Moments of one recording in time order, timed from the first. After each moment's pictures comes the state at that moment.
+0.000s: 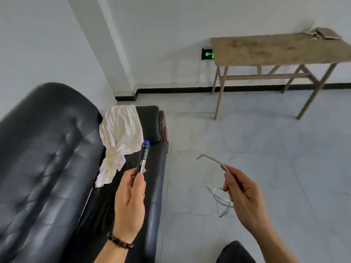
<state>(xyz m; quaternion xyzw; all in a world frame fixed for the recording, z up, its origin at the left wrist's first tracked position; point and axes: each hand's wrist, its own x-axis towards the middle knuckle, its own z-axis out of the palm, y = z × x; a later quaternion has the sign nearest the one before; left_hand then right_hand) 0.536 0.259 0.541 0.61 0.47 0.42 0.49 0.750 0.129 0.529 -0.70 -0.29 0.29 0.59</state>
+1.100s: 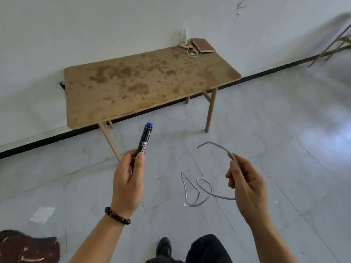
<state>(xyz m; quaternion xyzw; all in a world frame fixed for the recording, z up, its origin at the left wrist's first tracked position) 1.380 0.464 0.533 0.72 0.29 0.27 0.57 1.492 0.235 0.540 -0.75 -0.06 0.09 0.65</state>
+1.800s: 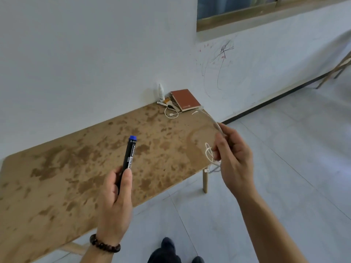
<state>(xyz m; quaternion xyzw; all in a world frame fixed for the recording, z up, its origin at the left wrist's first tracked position) 1.897 0.587 0.568 0.74 0.28 0.29 0.53 2.065 0.406 0.595 -0.65 -0.16 0.01 0.74</state>
